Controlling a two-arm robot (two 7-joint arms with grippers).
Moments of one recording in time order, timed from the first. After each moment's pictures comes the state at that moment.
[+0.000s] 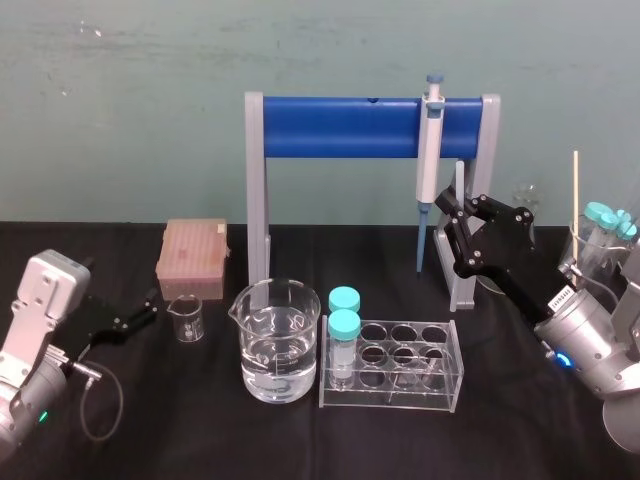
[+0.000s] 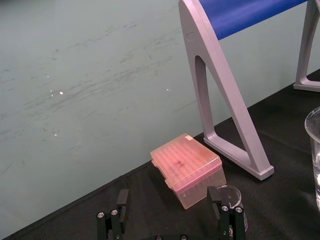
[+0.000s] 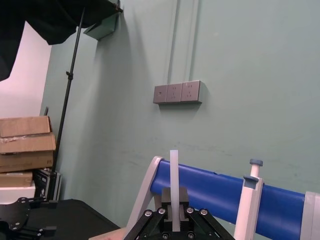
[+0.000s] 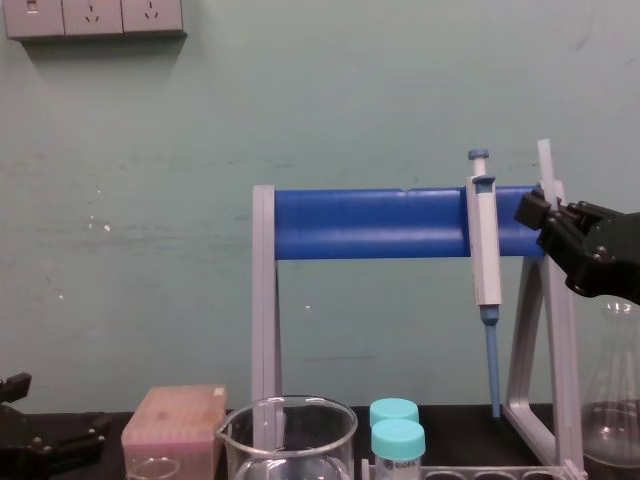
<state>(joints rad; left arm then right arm) -0.20 0.60 0.45 -1.41 -0.25 -0.12 0.03 0.30 0.36 -0.28 -1.29 0.50 -0.54 0.62</state>
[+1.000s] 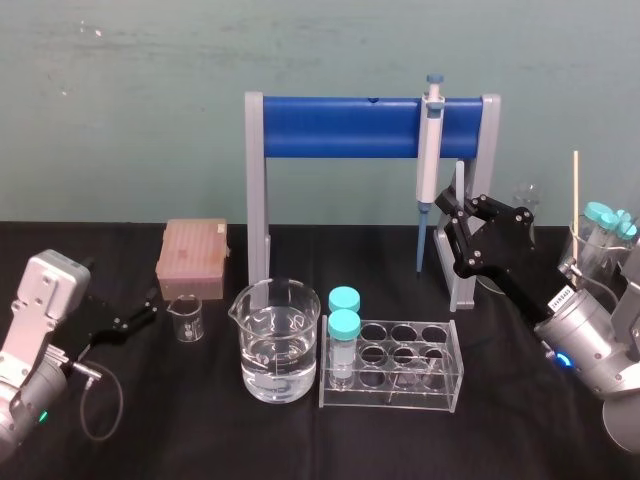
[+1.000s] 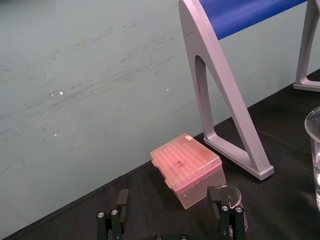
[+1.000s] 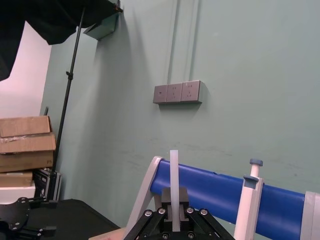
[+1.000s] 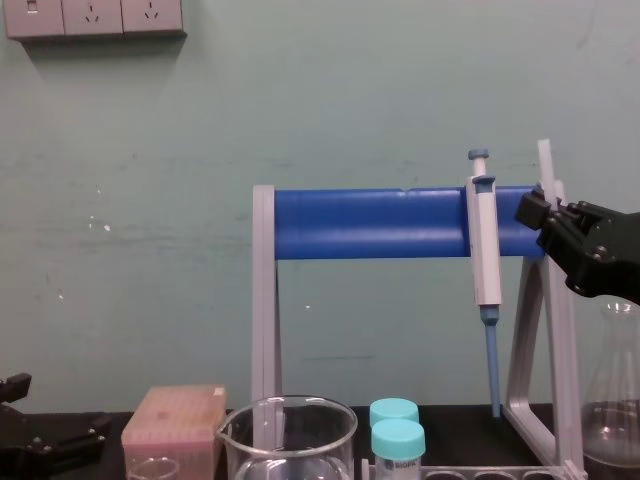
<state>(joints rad) -0.20 0.60 0.45 -1.41 -0.25 -0.12 0.03 0.30 0.36 -0.28 -1.29 0.50 -0.54 0.62</state>
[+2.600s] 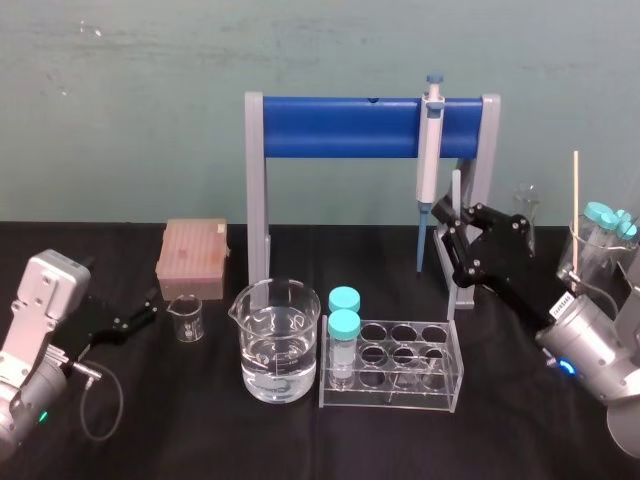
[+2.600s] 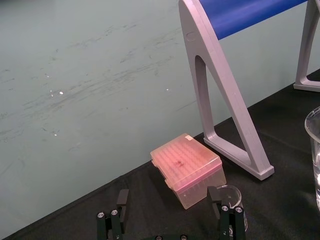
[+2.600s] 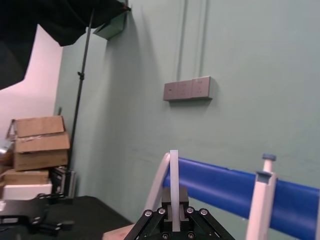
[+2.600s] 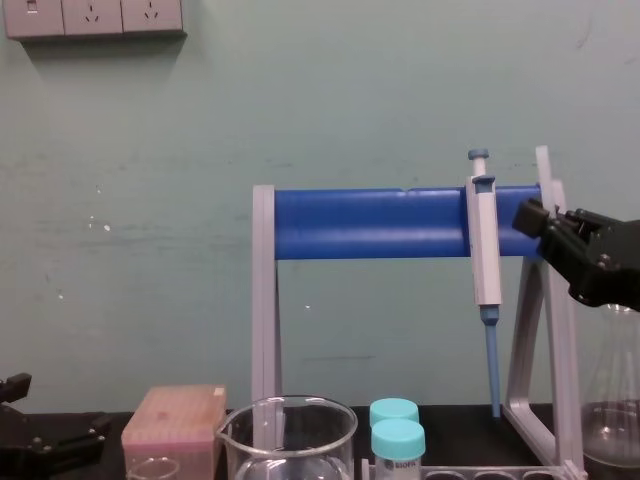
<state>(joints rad) -0.20 0.60 0.45 -1.41 -0.25 -0.12 0.03 0.28 0.37 -0.27 -1.30 0.53 -0.51 0.68</state>
